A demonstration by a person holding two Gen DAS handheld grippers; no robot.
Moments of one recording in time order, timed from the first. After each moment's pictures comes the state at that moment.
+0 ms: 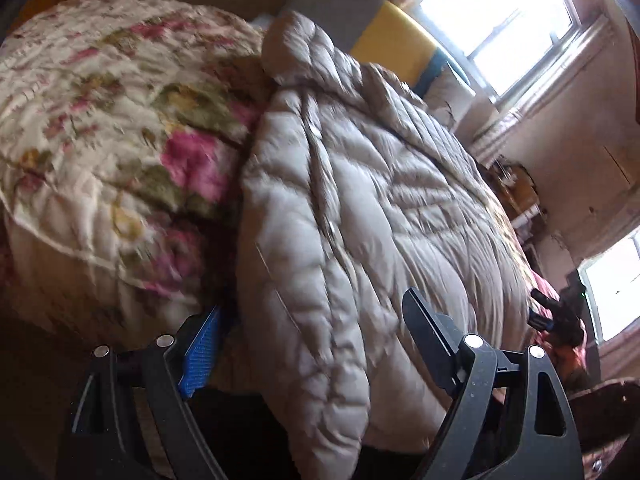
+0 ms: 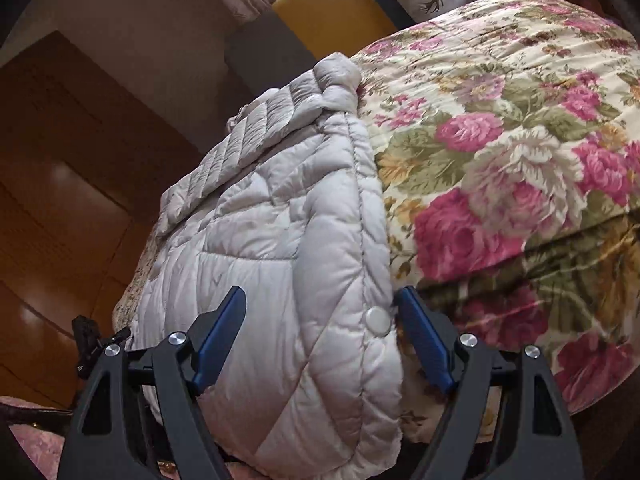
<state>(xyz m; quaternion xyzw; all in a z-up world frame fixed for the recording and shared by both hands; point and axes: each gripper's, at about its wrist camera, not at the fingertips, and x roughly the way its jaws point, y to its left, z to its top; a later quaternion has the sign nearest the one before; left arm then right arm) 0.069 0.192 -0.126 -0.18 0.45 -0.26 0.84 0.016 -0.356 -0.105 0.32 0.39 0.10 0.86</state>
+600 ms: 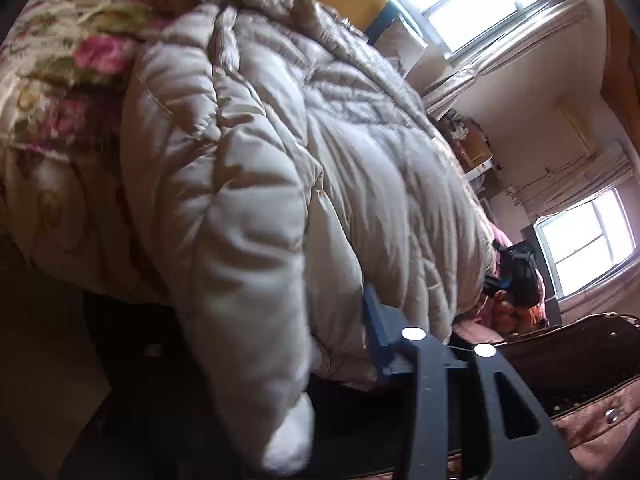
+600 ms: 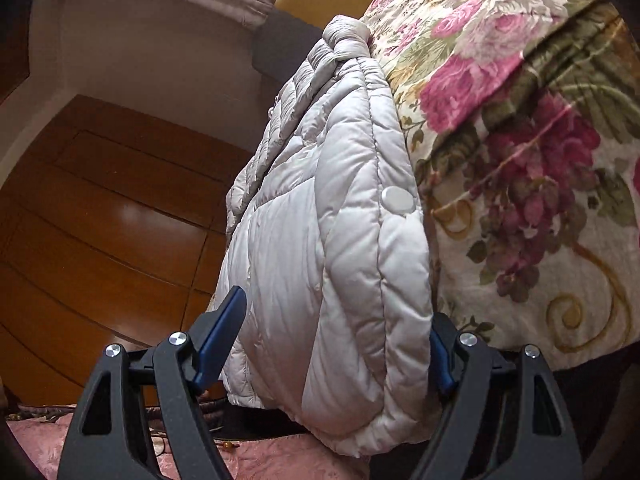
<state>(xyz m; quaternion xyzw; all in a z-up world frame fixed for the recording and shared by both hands) 0.031 0.140 -0.145 -0.19 0.48 -0.36 0.78 -0.014 -0.357 -0.142 0.45 0.36 0.20 0.79</state>
